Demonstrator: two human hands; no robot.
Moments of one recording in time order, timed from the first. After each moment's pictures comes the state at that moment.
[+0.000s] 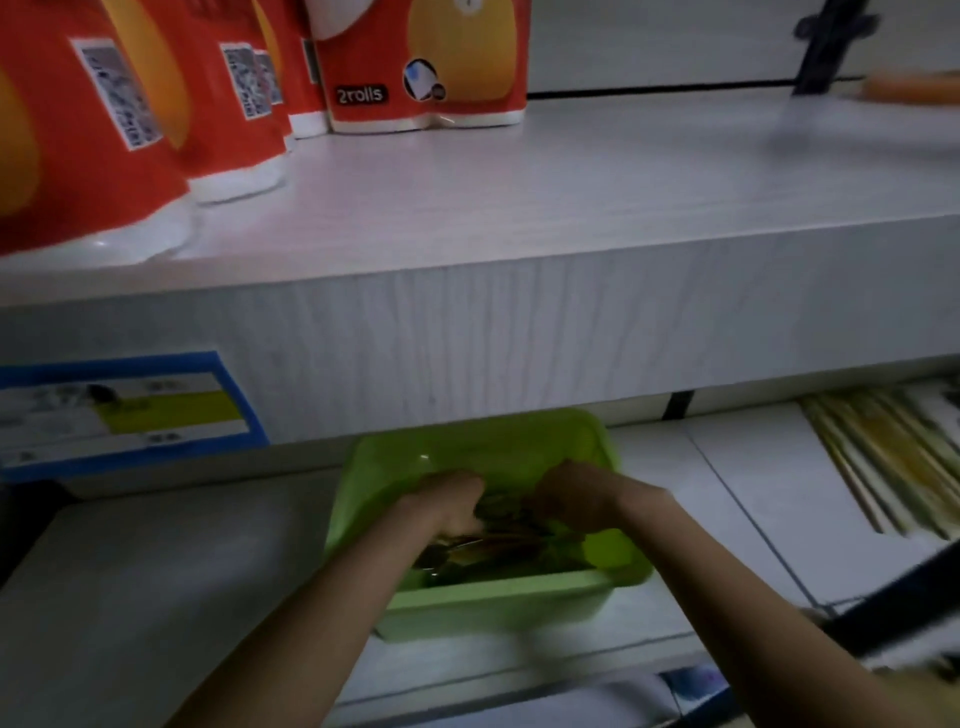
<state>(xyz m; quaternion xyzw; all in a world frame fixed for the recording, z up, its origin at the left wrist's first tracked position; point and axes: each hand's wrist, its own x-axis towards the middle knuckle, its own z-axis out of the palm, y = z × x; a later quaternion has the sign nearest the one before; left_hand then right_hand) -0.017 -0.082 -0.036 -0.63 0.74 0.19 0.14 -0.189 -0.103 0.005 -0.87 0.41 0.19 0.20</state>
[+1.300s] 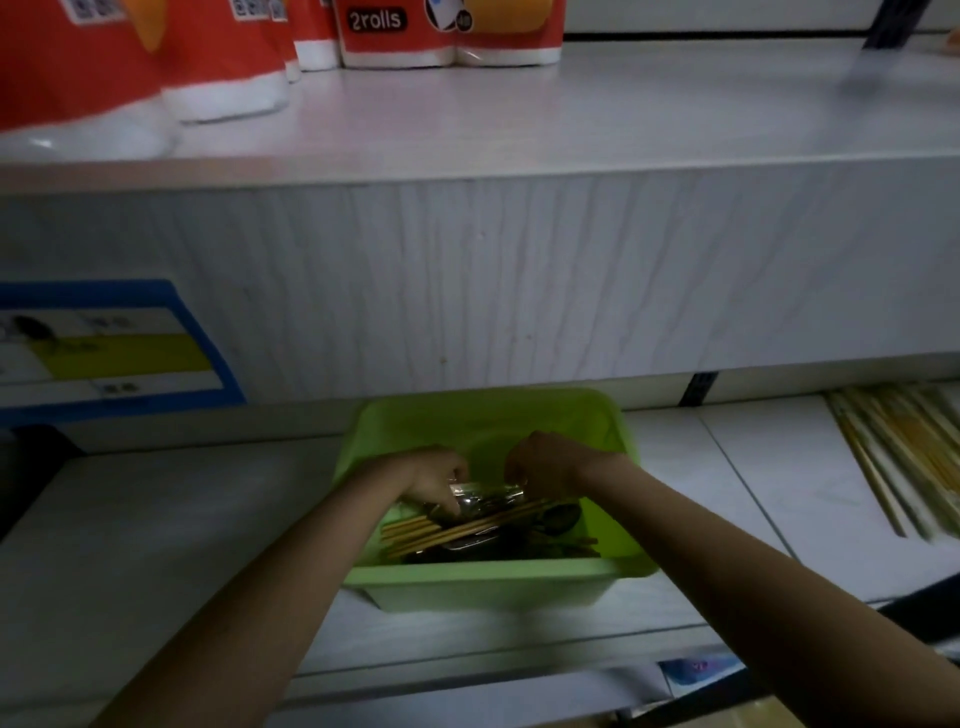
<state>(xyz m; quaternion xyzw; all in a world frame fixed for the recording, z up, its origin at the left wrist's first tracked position) 0.013 -0.088 -0.042 -0.64 0.68 0.33 0.11 -0.156 -0.126 -0.020 -0.89 0.38 0.18 0.18</state>
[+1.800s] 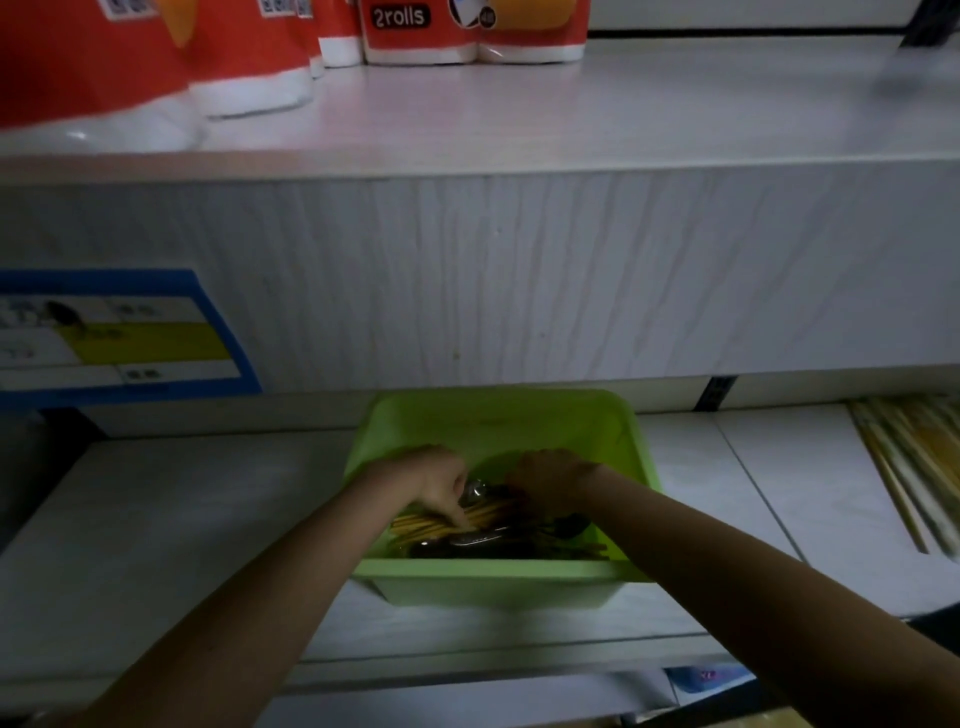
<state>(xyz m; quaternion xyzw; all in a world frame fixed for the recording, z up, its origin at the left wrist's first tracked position) 0.014 -0.077 -0.038 -0.65 0.69 0.27 0.15 -0.147 -0.121 -0.039 -0.91 0.31 0.27 0.06</state>
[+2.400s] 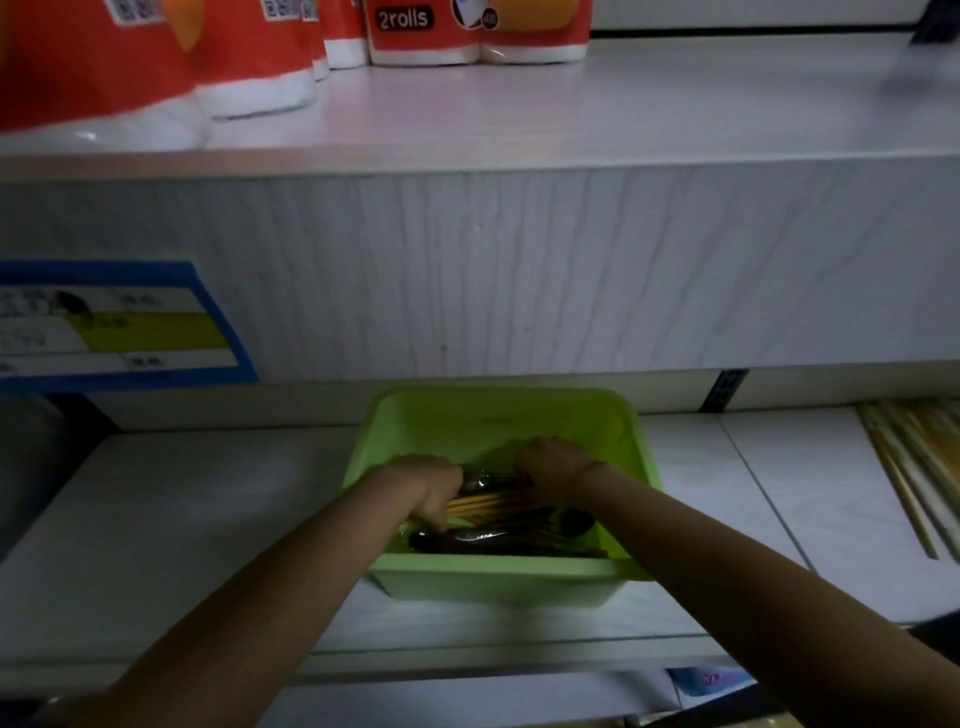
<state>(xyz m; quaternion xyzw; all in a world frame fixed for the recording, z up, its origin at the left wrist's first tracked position) 0.010 -0.066 -0.037 -0.63 0.70 0.20 0.26 -0.148 -0.123 -0.040 -0.89 0.40 0.17 0.12</state>
